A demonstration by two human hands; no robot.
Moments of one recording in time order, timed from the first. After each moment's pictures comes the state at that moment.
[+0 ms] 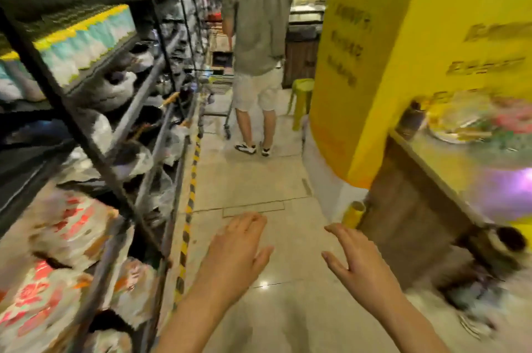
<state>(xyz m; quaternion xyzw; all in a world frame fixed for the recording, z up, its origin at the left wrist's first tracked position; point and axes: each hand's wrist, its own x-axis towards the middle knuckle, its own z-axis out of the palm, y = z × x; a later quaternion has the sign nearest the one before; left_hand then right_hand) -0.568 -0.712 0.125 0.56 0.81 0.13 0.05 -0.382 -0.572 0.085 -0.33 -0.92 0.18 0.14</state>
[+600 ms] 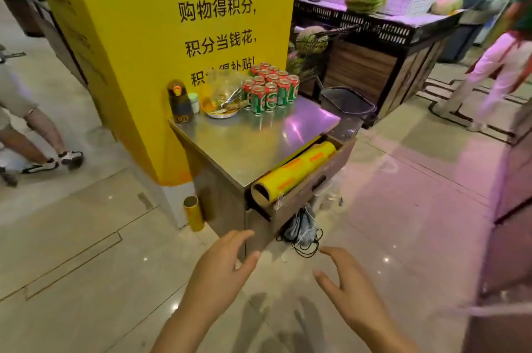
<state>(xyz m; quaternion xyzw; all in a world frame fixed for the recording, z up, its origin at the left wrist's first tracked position) -0.182 -0.448 0.095 0.69 0.65 0.22 0.25 0.046 -0.450 0.065 -0.64 -0.70 0.25 0.17</state>
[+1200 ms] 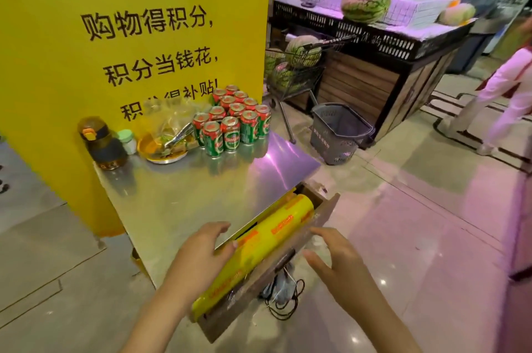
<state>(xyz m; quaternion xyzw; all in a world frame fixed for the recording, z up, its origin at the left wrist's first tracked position) -0.074 -0.122 0.075 0.65 0.68 0.23 0.24 0.174 -0.120 0.088 -0.60 -0.73 0.25 0.21</state>
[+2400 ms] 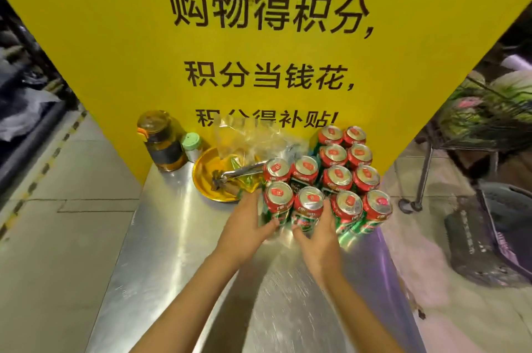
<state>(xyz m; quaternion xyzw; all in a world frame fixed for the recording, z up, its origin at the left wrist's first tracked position) -0.134 0.221 0.010 0.40 0.81 0.39 0.21 -0.003 0.310 -0.004 -0.47 -0.75 0.43 0.18</state>
